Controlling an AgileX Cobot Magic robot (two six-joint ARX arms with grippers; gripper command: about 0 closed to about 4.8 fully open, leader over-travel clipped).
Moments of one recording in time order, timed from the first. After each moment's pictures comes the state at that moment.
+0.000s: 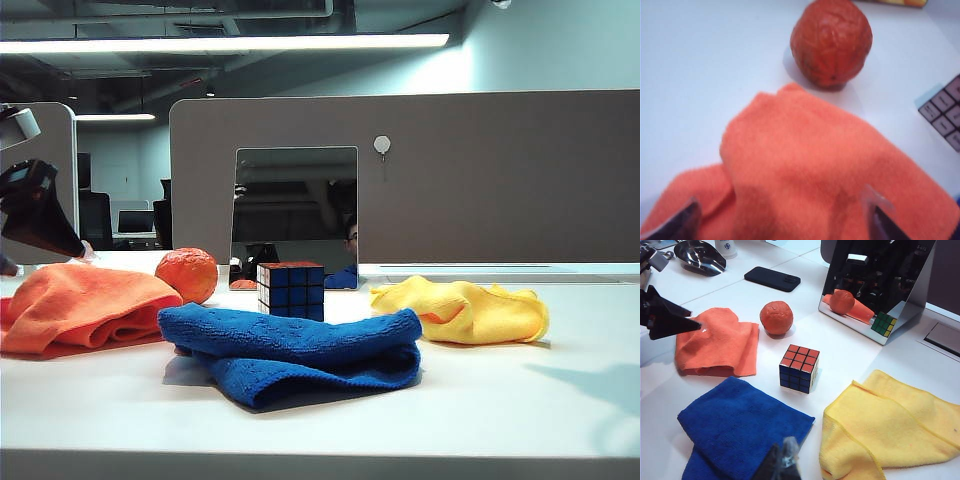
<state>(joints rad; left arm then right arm) 0.03 1.33 0.51 0.27 0.37 0.00 0.66 0.72 0.72 -0.30 -0.02 -0.05</state>
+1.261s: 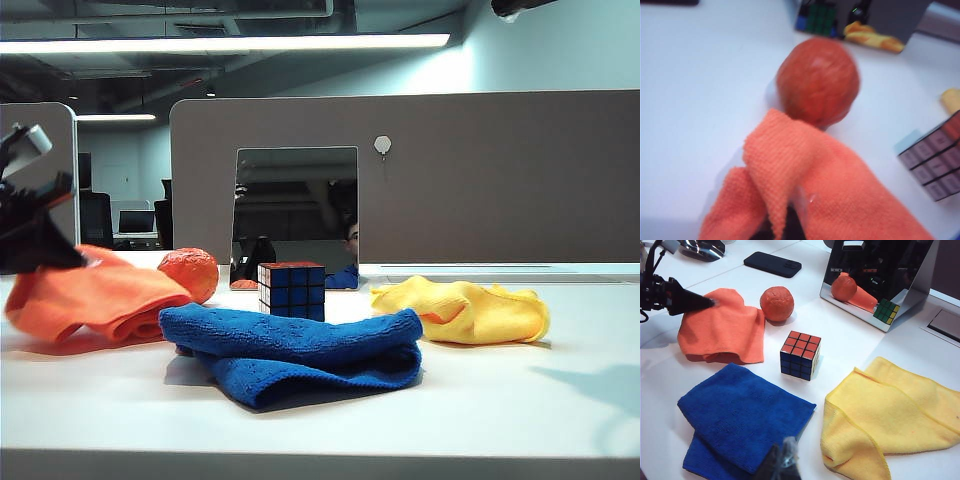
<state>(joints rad) 0.03 1.55 0.52 0.61 0.47 -0.16 0.66 0.72 0.72 -0.35 -0.02 -0.05</state>
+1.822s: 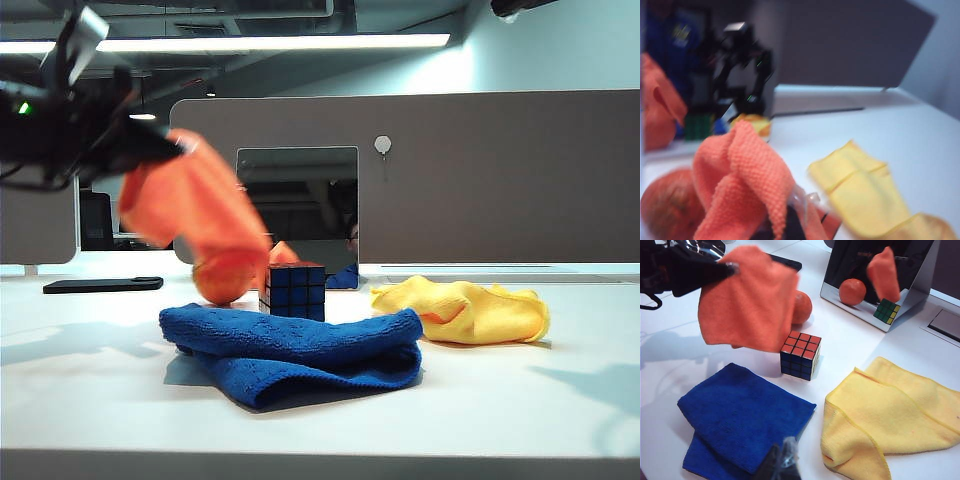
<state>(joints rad) -0.18 1.53 0.53 1.04 0.56 -0.24 0.66 0.72 0.72 -0.35 -0.02 -0.05</state>
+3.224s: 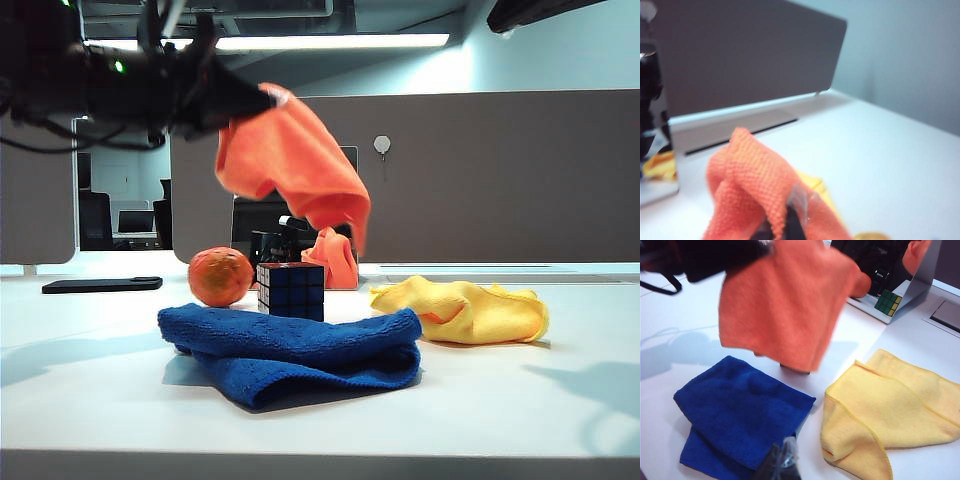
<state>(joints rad) -0.36 1.60 0.72 0.97 0.61 -0.20 0.66 0.75 0.72 -0.35 -0.02 -0.05</state>
